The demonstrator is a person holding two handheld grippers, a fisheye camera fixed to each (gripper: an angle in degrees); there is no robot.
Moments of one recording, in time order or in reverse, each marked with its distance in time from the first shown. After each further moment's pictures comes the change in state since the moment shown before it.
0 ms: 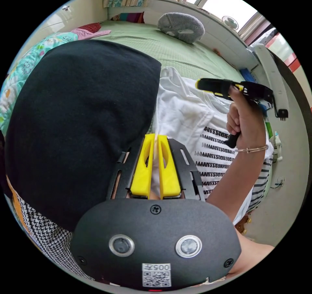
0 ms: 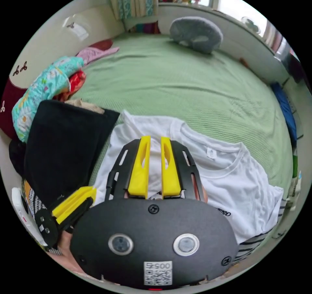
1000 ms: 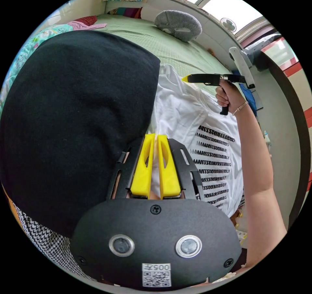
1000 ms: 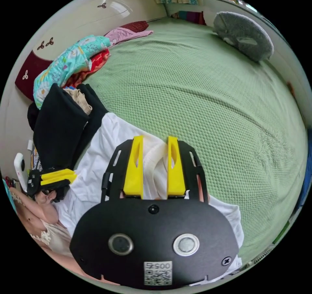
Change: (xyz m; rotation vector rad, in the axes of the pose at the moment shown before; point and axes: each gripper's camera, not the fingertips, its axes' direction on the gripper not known) left arm -0.020 -0.008 0.011 -0.034 0.109 -0.001; right arm 0.038 -0.118 0.086 -0.175 -0.246 -0.350
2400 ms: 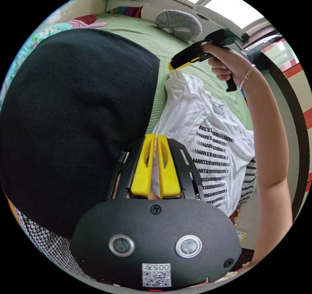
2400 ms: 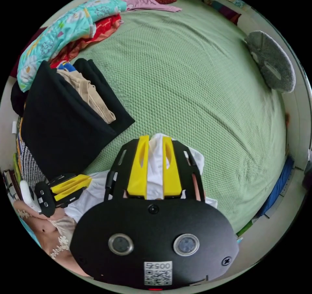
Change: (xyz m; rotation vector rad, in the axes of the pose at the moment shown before) left arm -0.006 -0.010 0.013 -0.005 0.019 -0.007; right arm -0.080 -0.140 0.021 -0.315 0.192 -0.129
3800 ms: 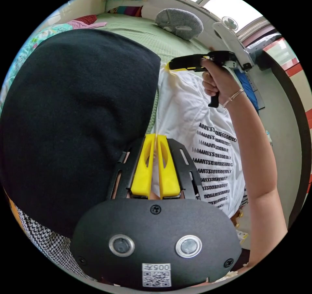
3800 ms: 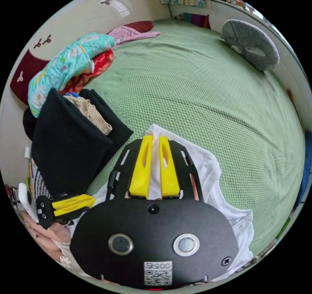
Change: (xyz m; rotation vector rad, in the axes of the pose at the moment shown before) left arm 0.001 -0.014 0.012 -0.009 -0.034 0.003; right arm -0.024 0.100 0.021 0.335 -0.185 0.160
